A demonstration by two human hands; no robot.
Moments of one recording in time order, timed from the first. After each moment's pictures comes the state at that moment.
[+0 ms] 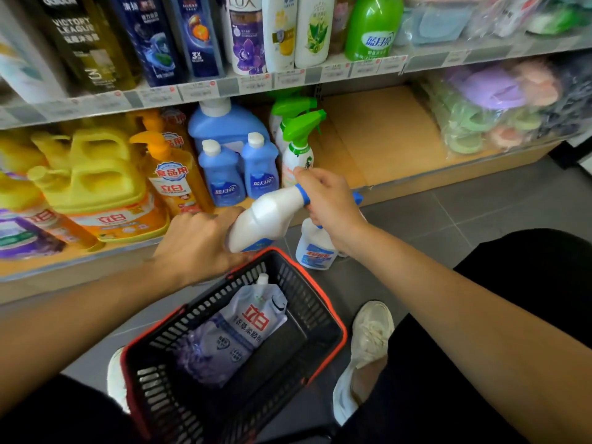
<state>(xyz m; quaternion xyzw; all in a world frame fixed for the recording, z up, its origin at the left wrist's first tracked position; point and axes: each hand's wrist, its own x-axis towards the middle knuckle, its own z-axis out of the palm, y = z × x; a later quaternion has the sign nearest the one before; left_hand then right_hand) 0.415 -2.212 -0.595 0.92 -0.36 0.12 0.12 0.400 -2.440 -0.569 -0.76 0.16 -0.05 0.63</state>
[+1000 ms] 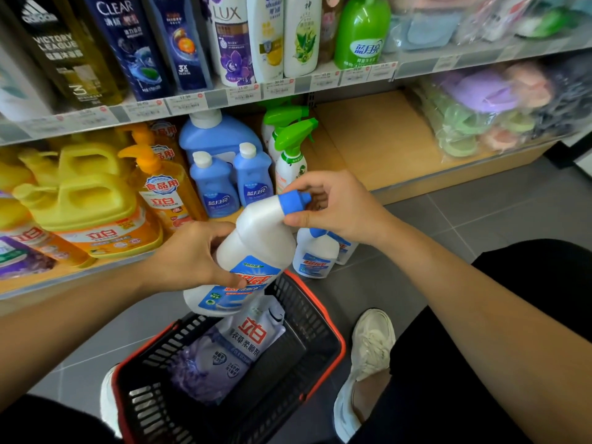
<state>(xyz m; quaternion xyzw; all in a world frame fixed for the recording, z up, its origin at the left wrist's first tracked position) 0.436 -2.211 -0.592 0.84 -0.31 -0.23 0.38 0.390 -2.484 -0.540 -0.84 -0.11 0.01 0.53</state>
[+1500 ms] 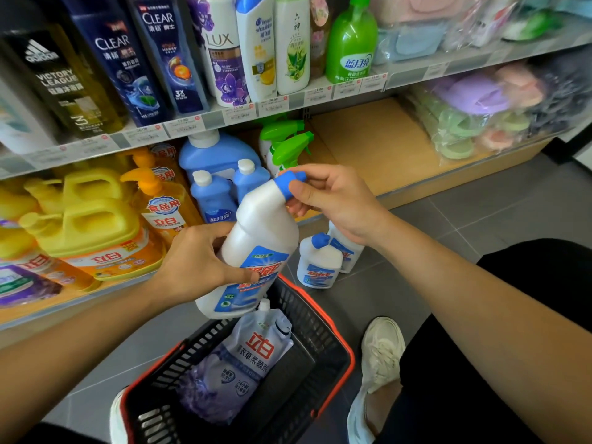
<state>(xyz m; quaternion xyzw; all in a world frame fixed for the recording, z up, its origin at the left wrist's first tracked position) 0.437 -2.223 -0.582 0.86 -0.29 -0.10 0.40 0.413 -2.483 -0.548 -0.69 -0.07 -0.01 0.72</state>
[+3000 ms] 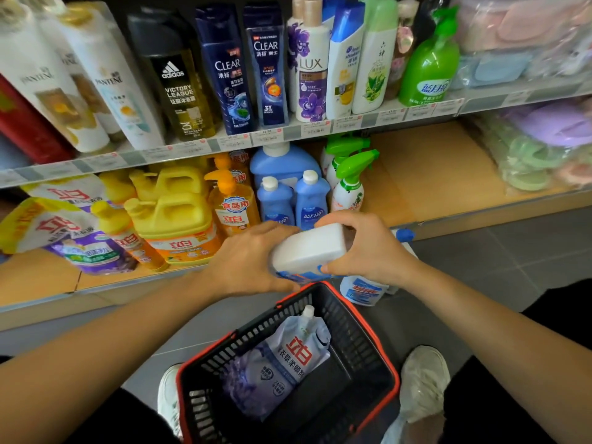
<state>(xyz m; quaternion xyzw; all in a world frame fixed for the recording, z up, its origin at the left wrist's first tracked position) 0.437 -2.195 -0.572 0.92 -0.35 -0.03 0.19 0.398 -2.435 -0.560 -0.87 -0.09 0.02 0.48</state>
